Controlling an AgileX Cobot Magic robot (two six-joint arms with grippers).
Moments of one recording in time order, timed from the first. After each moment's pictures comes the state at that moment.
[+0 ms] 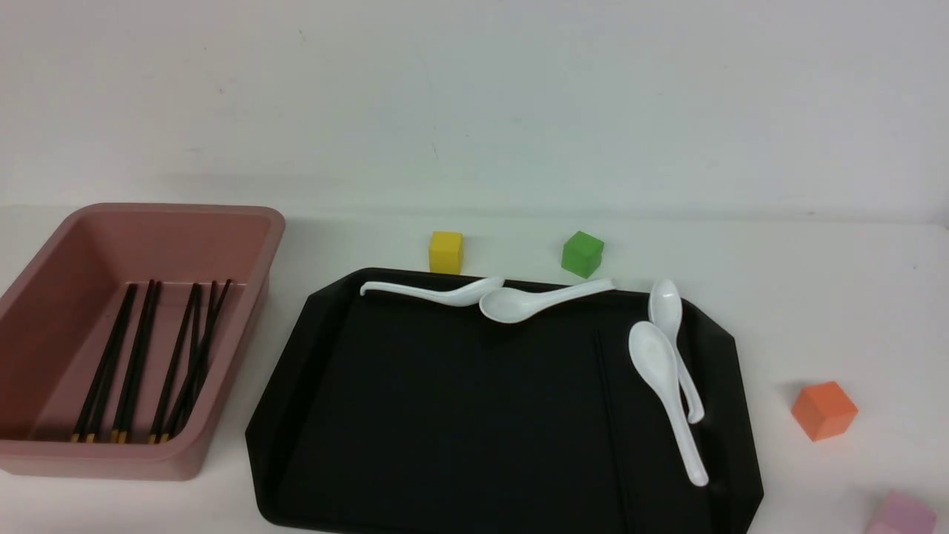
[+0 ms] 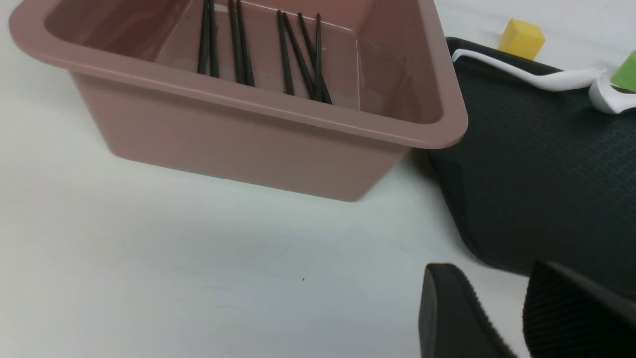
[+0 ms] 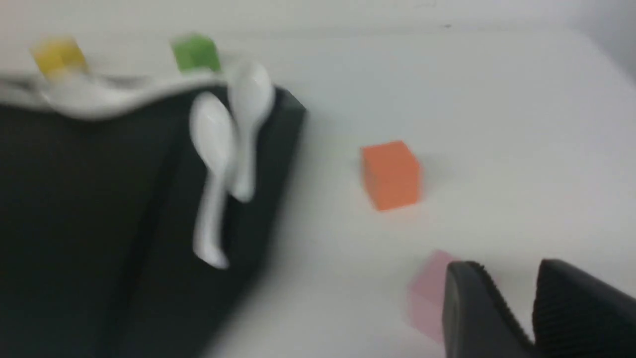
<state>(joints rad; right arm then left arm) 0.02 -0.01 0.02 0.07 0.31 0.17 -0.08 -0.01 0.03 -0.06 0.38 -0.23</state>
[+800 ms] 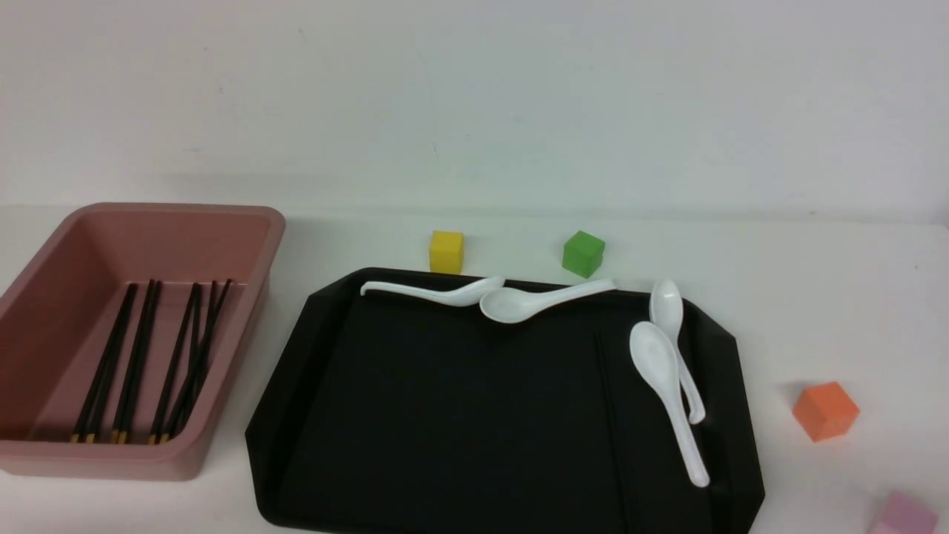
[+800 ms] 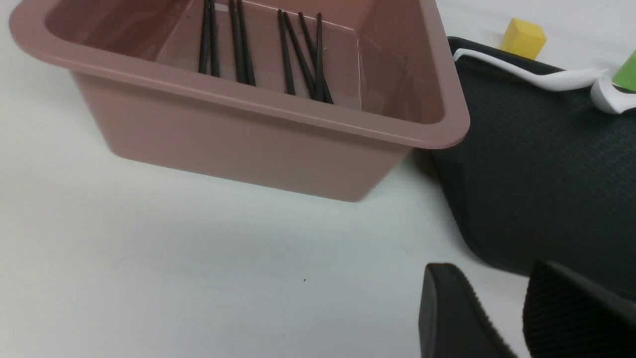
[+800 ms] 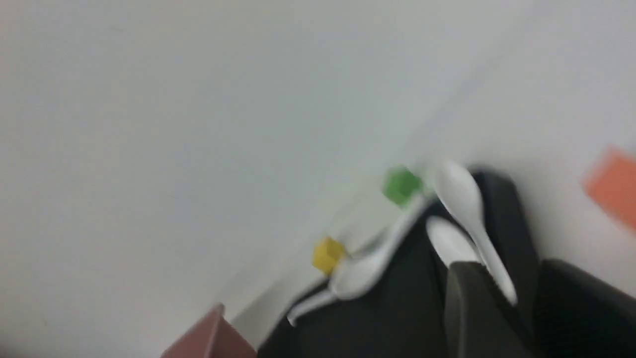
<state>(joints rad) 0.02 -0.01 -0.15 0.55 0.27 0.32 -0.08 -0.01 0.03 -0.06 0.38 -0.23</state>
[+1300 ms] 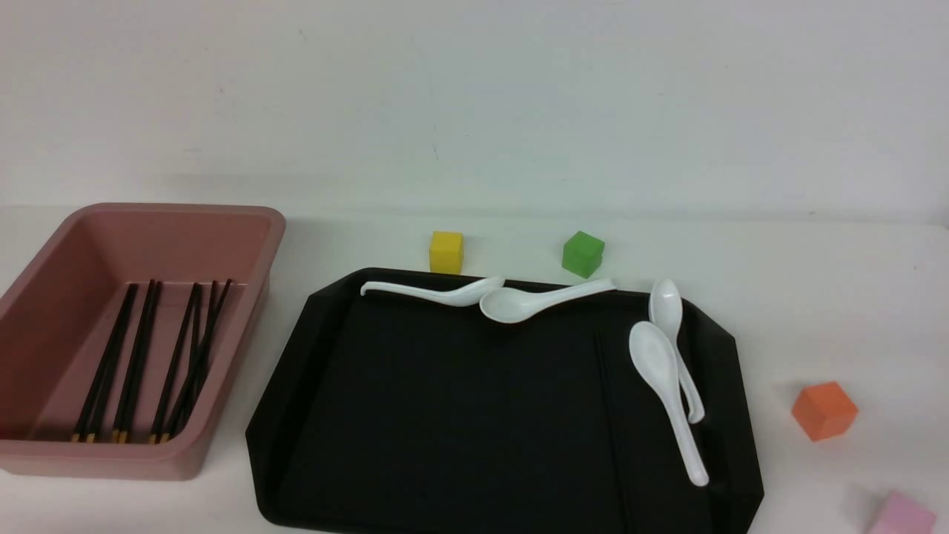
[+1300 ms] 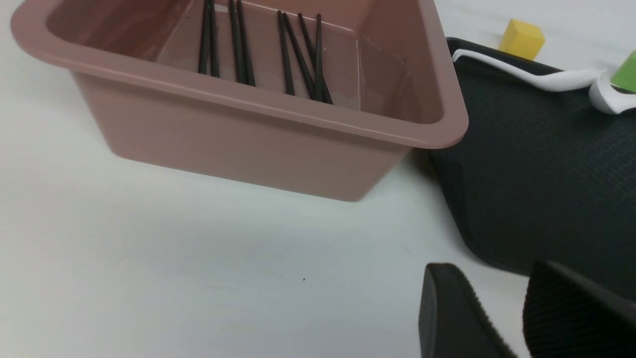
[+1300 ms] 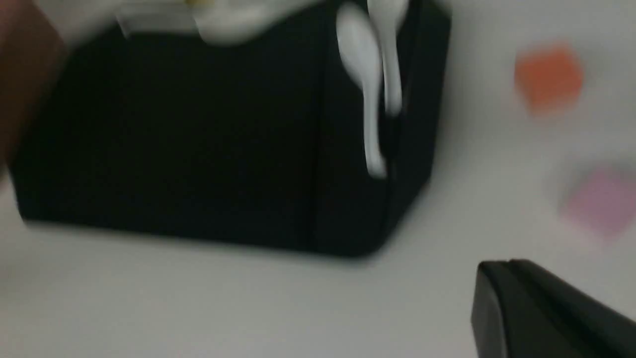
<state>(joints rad) 0.02 0.69 -0.61 0.37 0.93 0.03 -0.08 -0.01 0.03 -0.06 0.38 -0.23</state>
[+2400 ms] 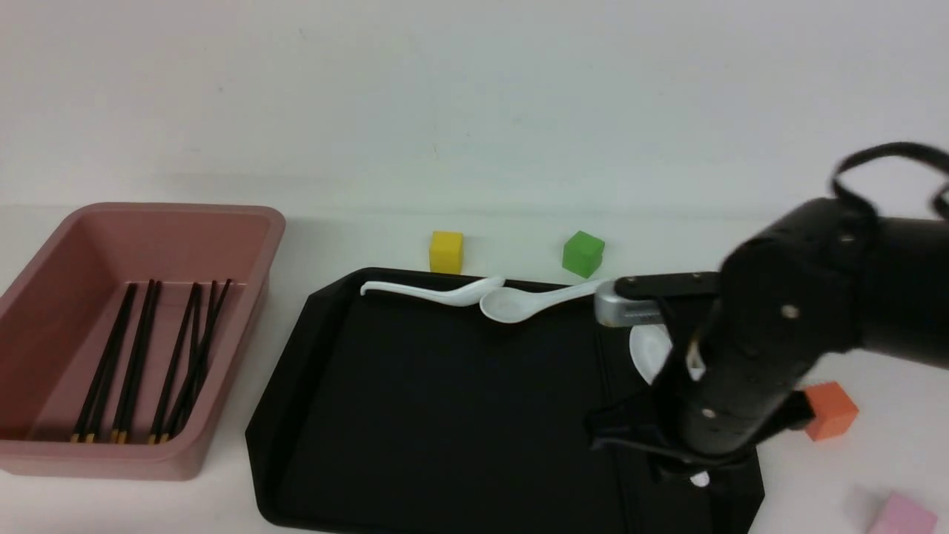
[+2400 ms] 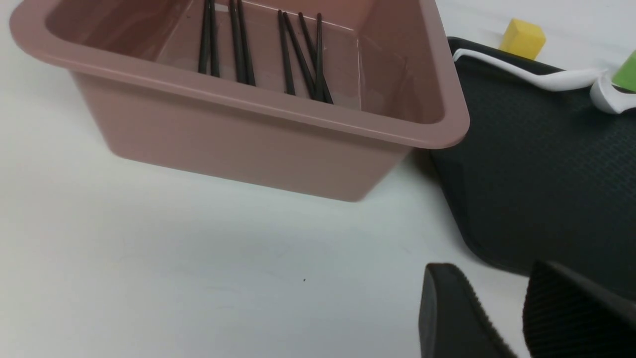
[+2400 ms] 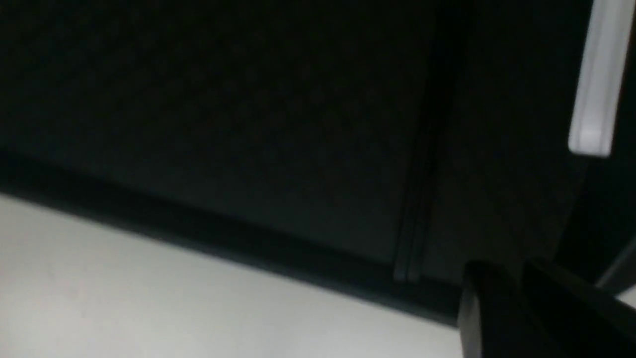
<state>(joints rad) 0.60 1.66 -1.11 -0.01 0.85 0.56 -0.08 -0.01 0.03 -0.06 0.38 -0.23</state>
